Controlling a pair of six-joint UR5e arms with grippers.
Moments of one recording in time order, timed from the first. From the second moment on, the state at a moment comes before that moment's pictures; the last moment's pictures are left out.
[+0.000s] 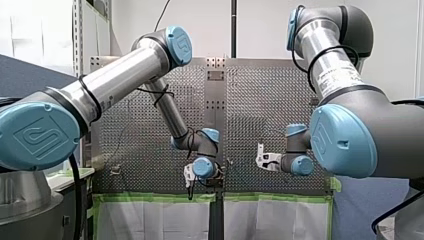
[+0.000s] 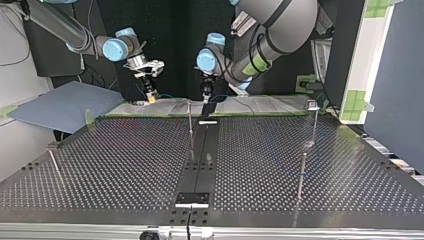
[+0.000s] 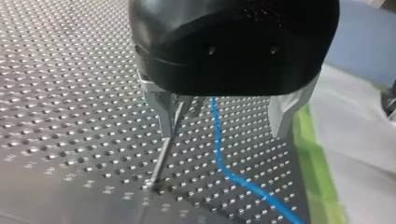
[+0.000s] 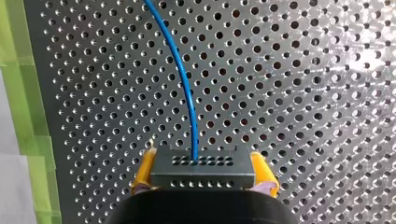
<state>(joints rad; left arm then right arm) -0.62 -2.51 -1.57 -2.50 -1.94 -1.87 1.83 -0.79 1.87 -0.97 1.16 1.67</state>
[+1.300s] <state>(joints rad) -0.53 -2.60 -1.48 -2.51 -1.84 -1.97 1.85 -0.79 1.90 -0.92 1.19 1.60</state>
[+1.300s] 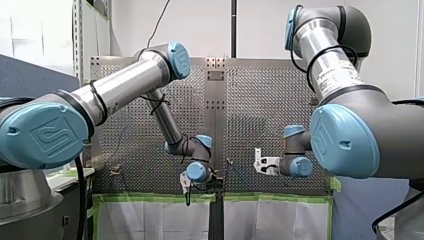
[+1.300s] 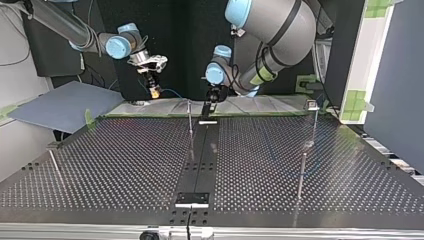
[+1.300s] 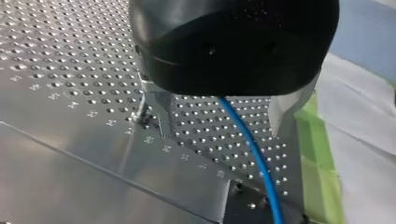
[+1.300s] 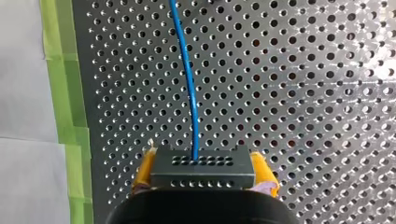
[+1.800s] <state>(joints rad) -0.52 -2.60 -1.48 -2.49 -1.85 -1.97 1.87 -0.79 1.93 -0.92 1.20 1.54</state>
